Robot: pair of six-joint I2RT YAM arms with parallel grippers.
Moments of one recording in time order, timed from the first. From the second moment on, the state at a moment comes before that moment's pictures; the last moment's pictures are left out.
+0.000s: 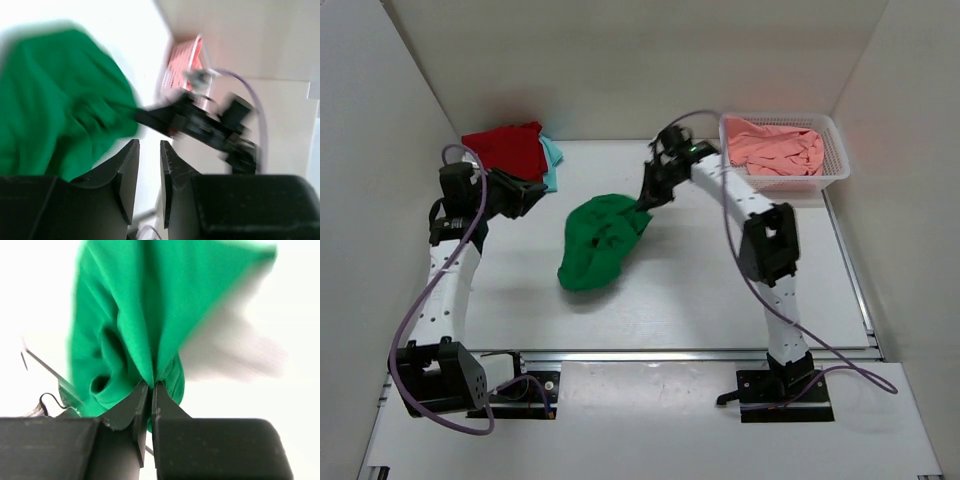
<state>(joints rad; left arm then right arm) 0.11 1.19 1.04 -0.34 0.52 -1.07 0.52 2.29 2.06 -0.82 -0.48 0.53</state>
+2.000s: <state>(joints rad) -0.52 1.63 1.10 -0.50 0.35 -0.49 0.27 1.52 1.27 -0.92 -0.26 0.33</state>
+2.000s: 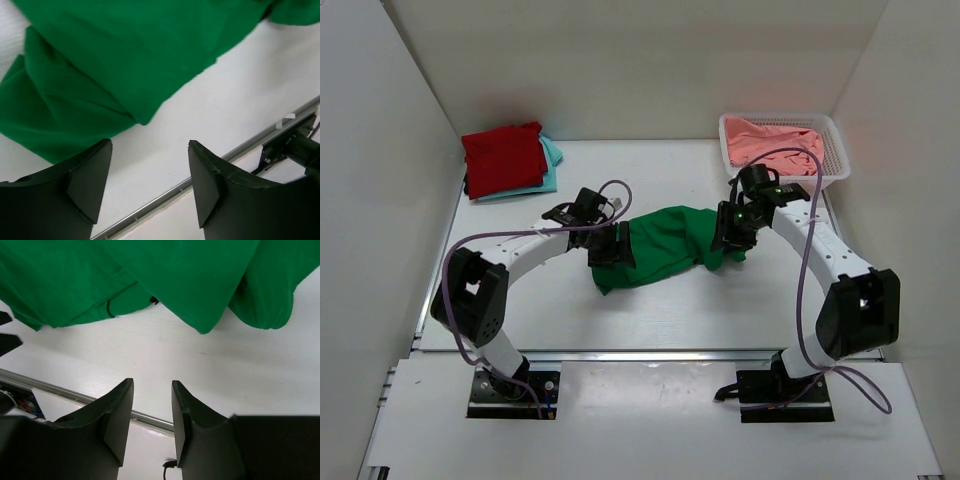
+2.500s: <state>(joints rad) -0.52 1.76 1.13 -0.51 0.34 -0.52 0.24 1.46 1.18 -0.86 -0.31 0.39</state>
